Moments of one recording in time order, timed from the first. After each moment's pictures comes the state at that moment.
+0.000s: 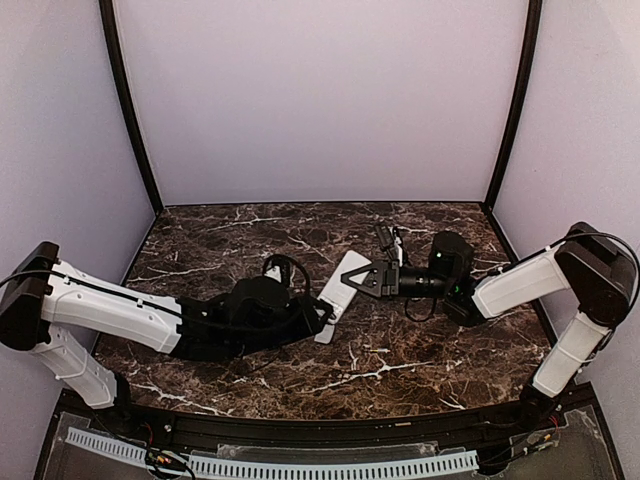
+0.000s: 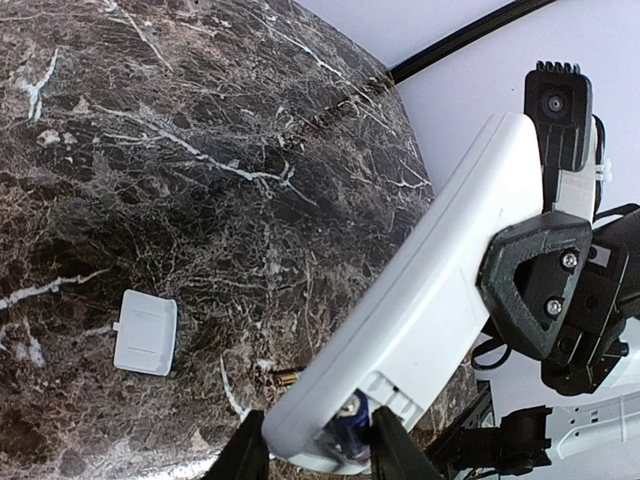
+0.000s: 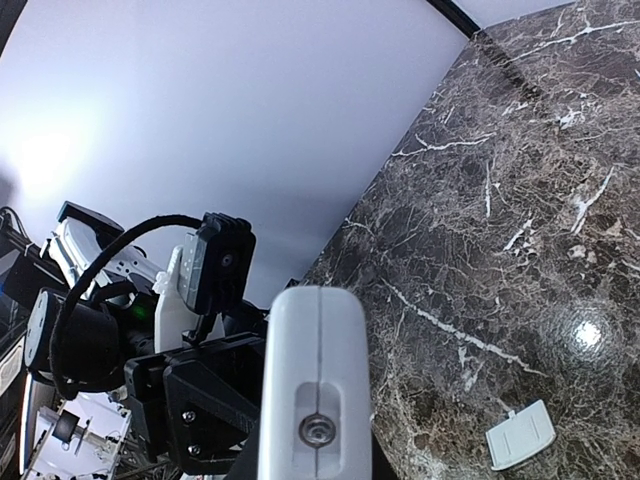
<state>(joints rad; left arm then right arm) -1.21 1.52 0.83 0.18 -0.38 -1.15 0.73 1.64 0.63 0.96 -0.74 0.91</state>
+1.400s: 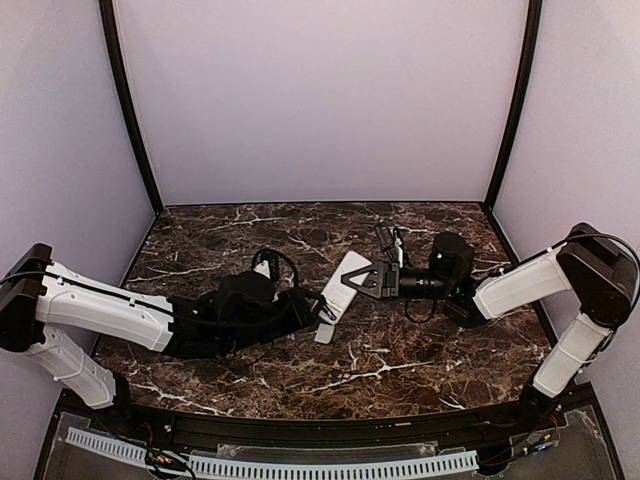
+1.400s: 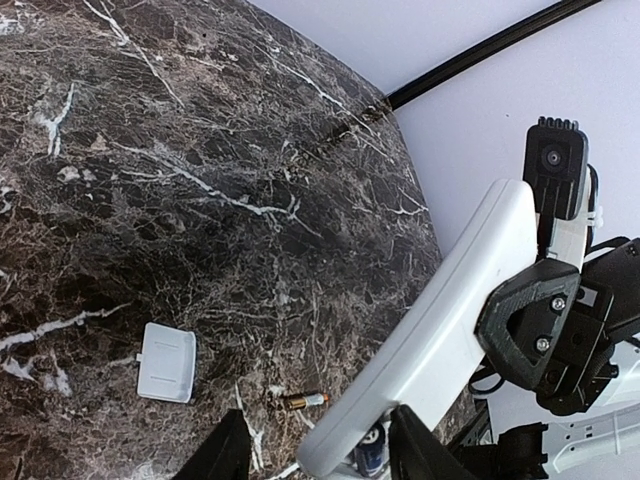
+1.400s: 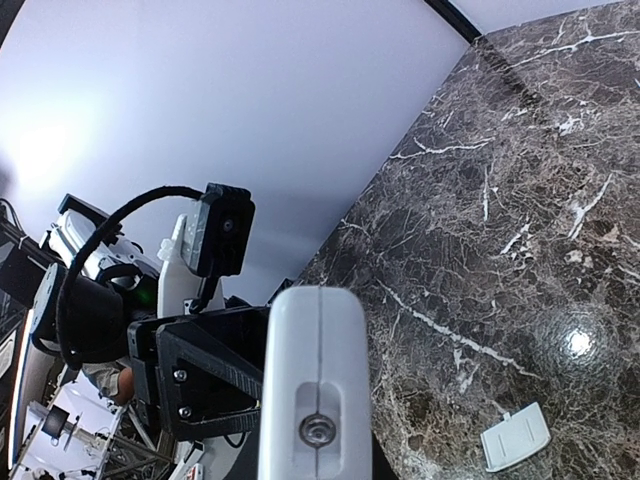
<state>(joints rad) -1.17 1.47 0.77 0.24 -0.39 -1.12 0.73 1.63 0.63 0.95 -0.73 0.88</state>
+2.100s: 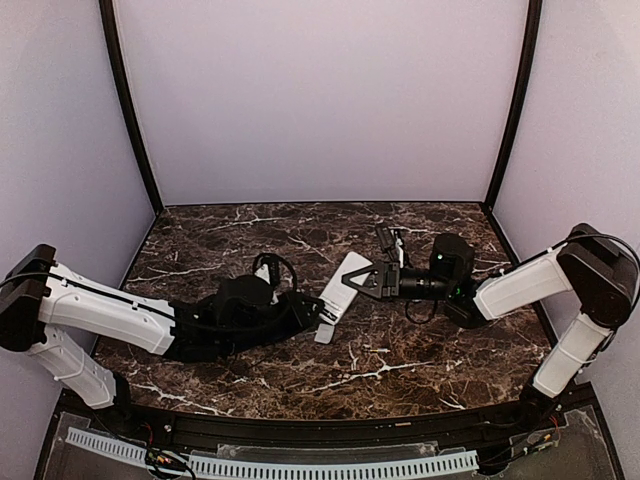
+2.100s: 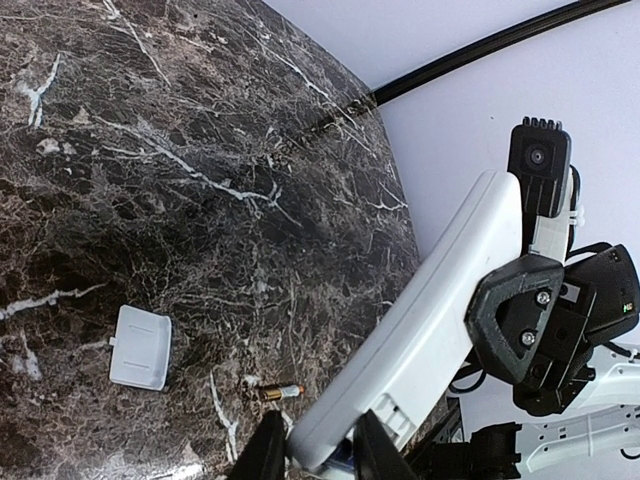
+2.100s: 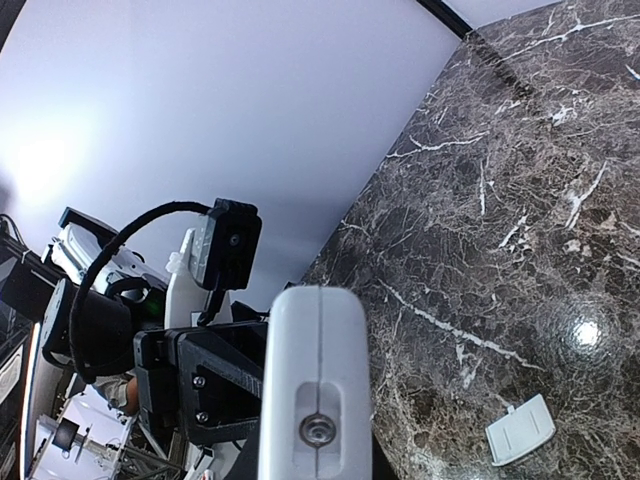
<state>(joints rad) -1.17 1.48 0.74 0.32 -0.35 -1.19 0.73 1.63 0.62 0.95 -0.71 0.92</state>
